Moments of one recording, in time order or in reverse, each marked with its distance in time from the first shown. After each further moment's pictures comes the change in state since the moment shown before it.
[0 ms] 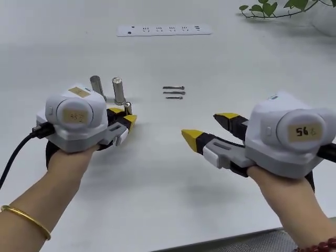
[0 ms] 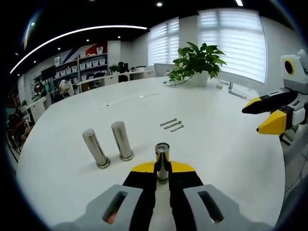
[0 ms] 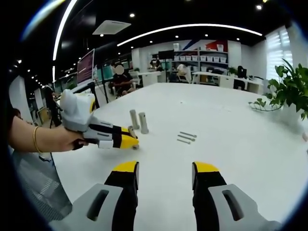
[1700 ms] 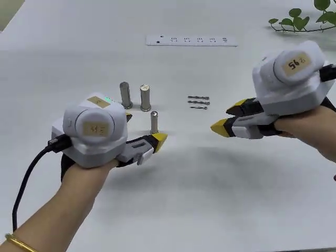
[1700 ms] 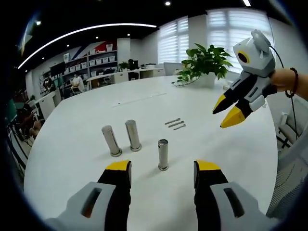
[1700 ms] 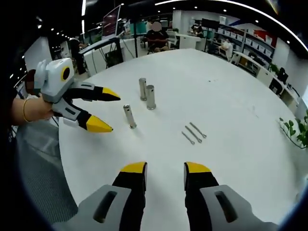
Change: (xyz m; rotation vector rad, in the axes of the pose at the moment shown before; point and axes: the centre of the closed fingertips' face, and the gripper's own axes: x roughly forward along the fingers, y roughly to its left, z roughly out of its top) left arm -0.043 0.000 0.003 -0.045 0.035 0.098; right arm 0.047 -0.020 0.005 -0.328 0.409 0.263
